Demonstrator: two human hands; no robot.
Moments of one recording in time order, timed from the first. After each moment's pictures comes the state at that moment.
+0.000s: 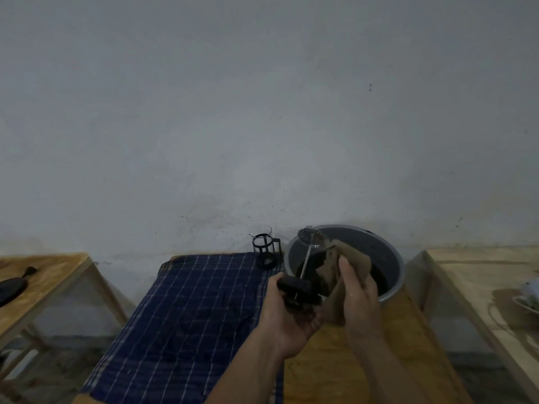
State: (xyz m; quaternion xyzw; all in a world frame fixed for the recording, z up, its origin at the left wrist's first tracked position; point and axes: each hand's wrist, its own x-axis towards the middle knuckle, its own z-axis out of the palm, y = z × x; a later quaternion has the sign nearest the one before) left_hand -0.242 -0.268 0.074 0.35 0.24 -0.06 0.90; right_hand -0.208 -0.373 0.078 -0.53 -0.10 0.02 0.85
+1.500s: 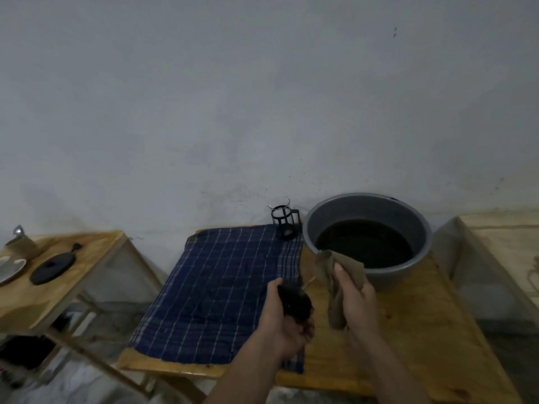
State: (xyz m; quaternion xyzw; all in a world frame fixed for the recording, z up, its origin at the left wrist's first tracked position) left_hand -0.275 -0.248 0.023 0.36 0.41 -0.06 0.84; right_hand -0.221 -0.358 0.012 -0.57 0.02 0.10 0.82
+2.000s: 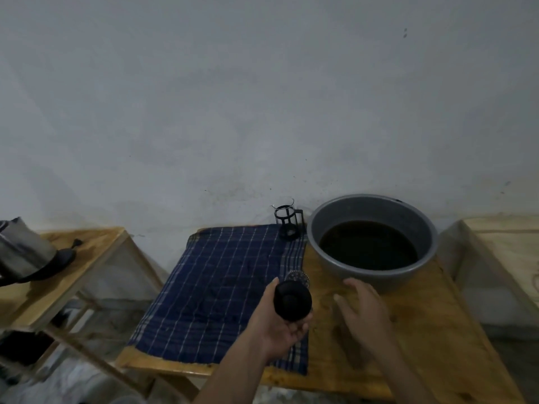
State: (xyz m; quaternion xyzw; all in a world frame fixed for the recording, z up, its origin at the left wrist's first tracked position) left_hand -0.283 -0.217 0.007 0.38 0.40 -0.05 0.83; right_hand -0.207 -0.373 -0.029 -0.89 -0.11 0.06 0.44
